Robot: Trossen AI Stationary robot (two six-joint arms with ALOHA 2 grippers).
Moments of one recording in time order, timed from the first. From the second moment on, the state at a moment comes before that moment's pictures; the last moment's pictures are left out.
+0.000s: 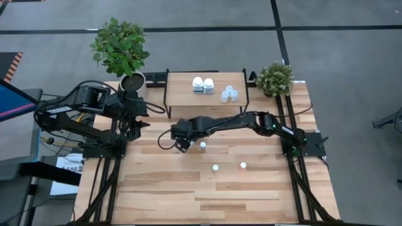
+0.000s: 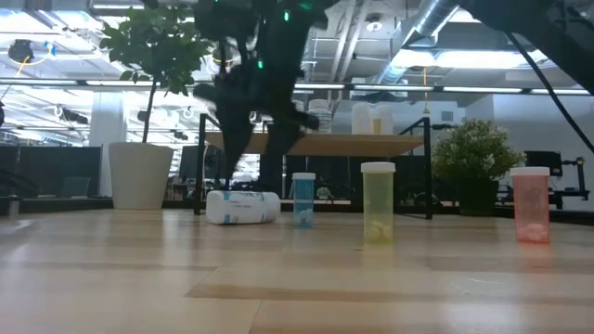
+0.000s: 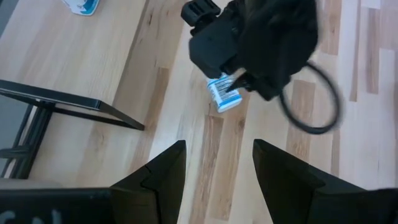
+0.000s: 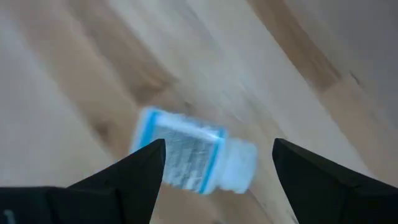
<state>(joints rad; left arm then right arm) 0.00 1.09 1.49 -1.38 -0.12 -0.18 0.02 2.38 2.17 -1.00 0.25 0.62</state>
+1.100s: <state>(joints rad) 0.00 1.15 1.48 -1.38 -0.12 -0.52 0.07 1.74 1.85 -1.57 0.16 0.22</state>
